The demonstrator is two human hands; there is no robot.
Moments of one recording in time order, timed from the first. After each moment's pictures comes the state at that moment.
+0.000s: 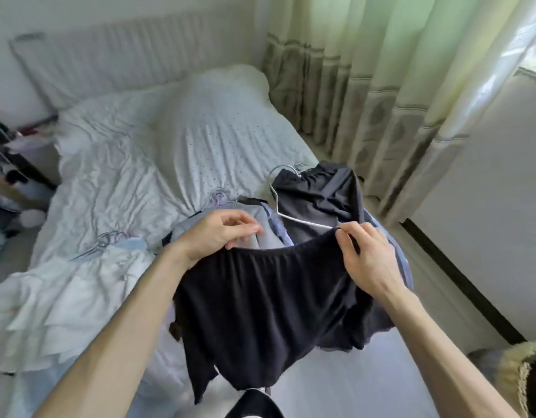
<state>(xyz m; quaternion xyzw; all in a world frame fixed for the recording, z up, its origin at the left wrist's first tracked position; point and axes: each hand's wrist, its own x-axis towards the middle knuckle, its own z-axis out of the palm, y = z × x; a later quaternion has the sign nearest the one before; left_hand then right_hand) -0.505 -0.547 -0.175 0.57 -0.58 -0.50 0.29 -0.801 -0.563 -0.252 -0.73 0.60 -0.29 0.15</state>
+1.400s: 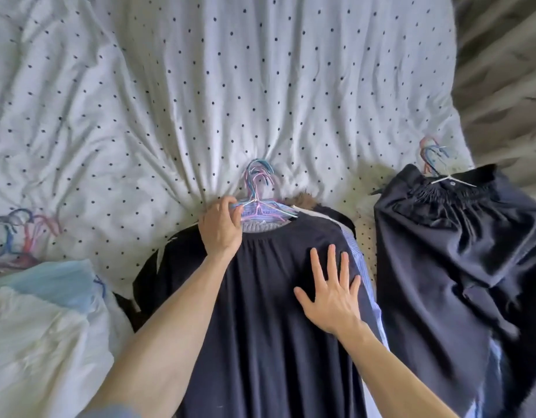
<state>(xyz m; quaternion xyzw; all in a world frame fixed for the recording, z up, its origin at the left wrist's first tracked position) -0.222 -0.952 -0.696 0.86 -0.42 -0.23 0.20 -0.478 -0.915 -0.625 -0.74 0.58 0.25 0.24</state>
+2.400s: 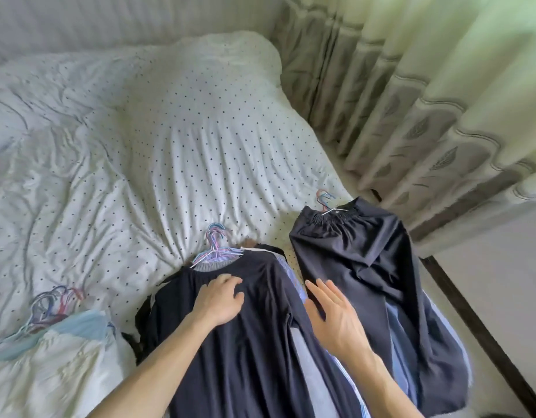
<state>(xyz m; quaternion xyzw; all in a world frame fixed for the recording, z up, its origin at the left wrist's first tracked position) -0.341 -0.850 -0.439 0.71 -0.62 -0.32 -0.05 -0.610 -0.832 -0.403 -0.72 0.63 -0.09 0.27</state>
